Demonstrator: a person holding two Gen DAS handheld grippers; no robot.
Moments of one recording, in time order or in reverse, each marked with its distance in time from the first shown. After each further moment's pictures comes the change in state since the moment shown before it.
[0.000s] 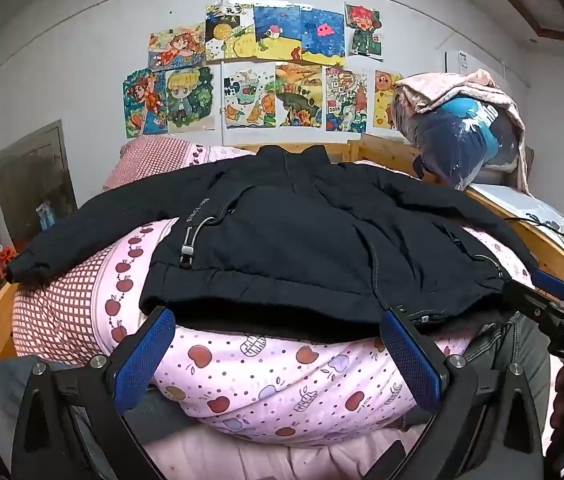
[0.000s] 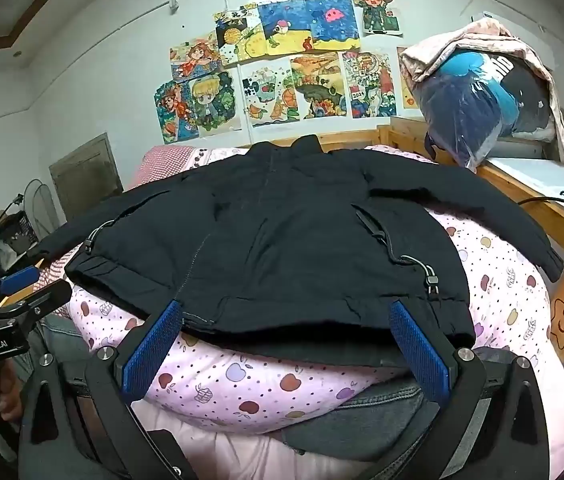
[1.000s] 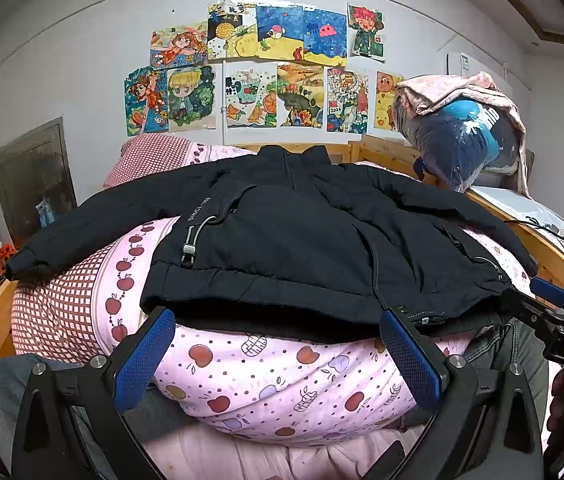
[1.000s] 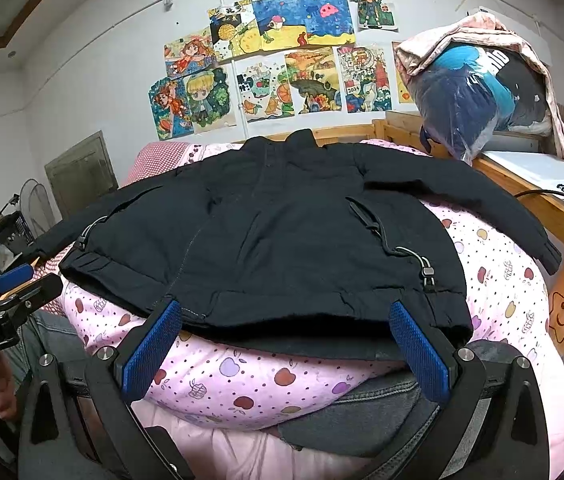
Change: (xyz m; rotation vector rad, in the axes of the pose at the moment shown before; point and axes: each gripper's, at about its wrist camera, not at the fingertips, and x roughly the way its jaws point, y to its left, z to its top) left arm 0.001 0.001 -0.001 -0.012 0.008 0.000; right arm 0.003 -0.011 -0.008 0.020 0.019 -0.009
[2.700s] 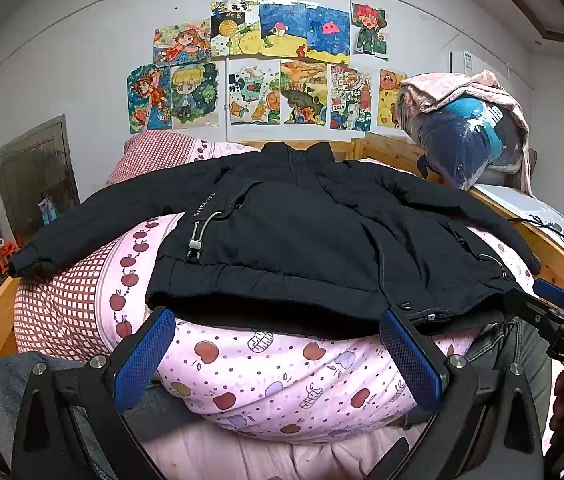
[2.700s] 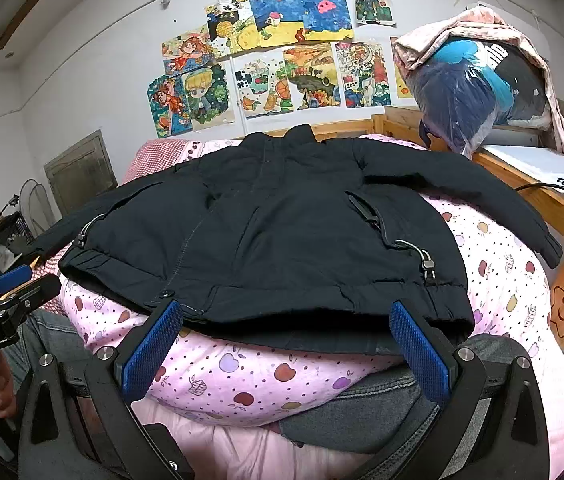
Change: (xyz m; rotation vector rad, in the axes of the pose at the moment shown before) left arm 0.000 0.009 0.002 -0.004 0.002 0.006; right arm 0.004 0.000 -0.003 0.004 0.016 -0.002
